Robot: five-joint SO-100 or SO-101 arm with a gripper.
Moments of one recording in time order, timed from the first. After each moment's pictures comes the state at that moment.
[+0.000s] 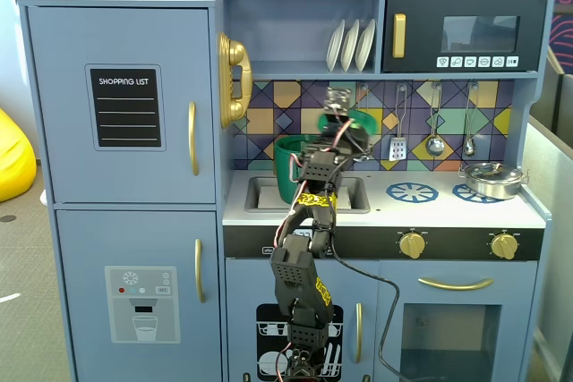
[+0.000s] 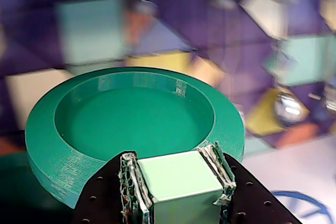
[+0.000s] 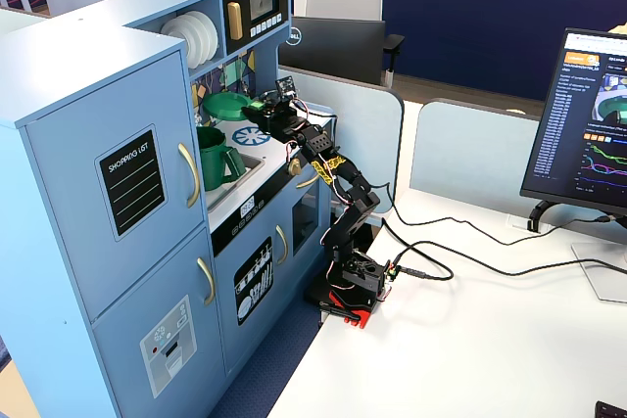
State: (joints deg) arm 15.7 119.4 85.7 23.8 -91.7
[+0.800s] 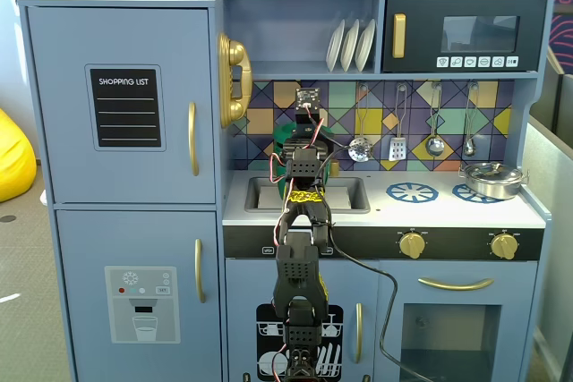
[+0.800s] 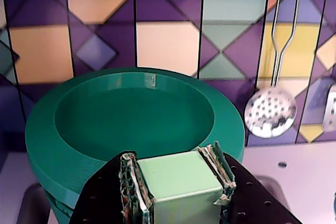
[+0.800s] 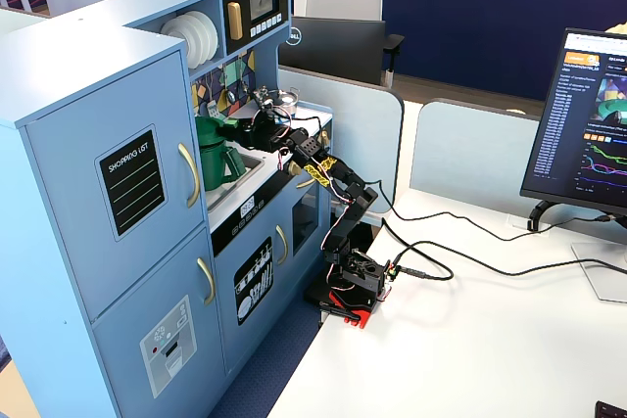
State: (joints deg) arm 3.7 115.5 83.7 28.3 -94.8
